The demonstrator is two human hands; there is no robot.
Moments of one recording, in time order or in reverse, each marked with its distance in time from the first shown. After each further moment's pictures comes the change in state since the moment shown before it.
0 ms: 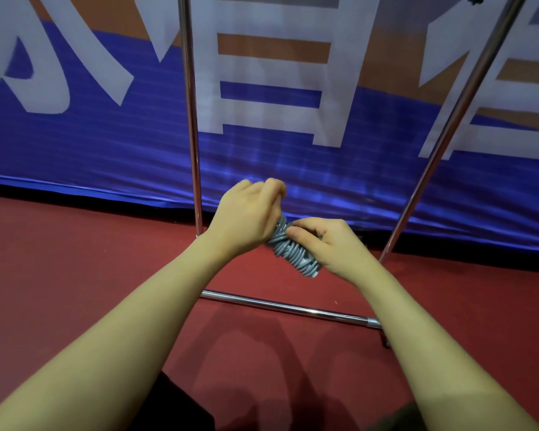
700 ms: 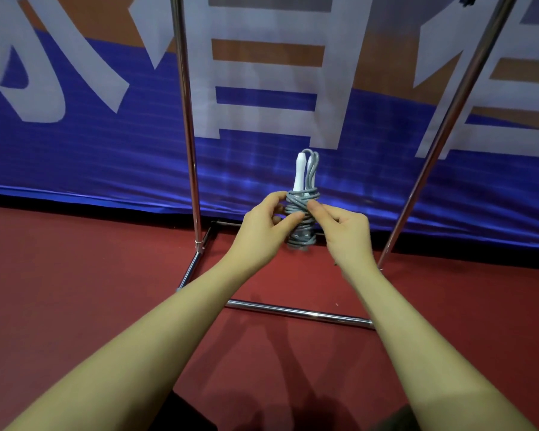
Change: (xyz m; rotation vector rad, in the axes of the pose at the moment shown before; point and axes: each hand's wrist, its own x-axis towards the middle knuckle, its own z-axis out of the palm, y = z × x) left_hand -0.002 0.032 0.012 -0.807 -0.229 -0.813; right_hand 0.009 -0.006 0.002 0.436 0.467 0.148
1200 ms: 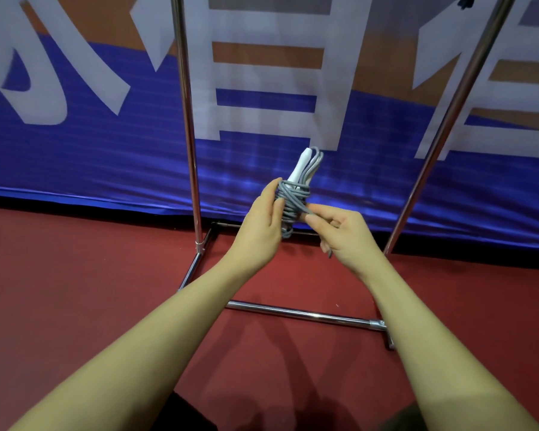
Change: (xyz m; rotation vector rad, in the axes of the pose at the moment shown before) left_hand 0.004 -0.005 -0.002 0.089 0.011 0.090; right_hand 0.003 -0.003 -0.014 -0.074 -0.248 0.007
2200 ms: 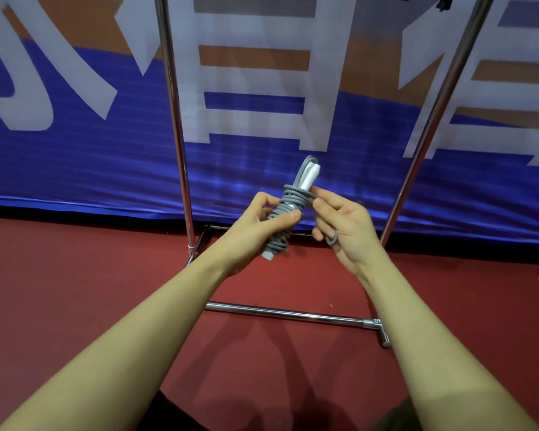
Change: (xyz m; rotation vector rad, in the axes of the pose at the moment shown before) left_hand 0.000 0.017 -0.008 -0.519 -0.284 -0.290; right_hand 0.004 0.000 -0.010 0.563 -0.008 0.007
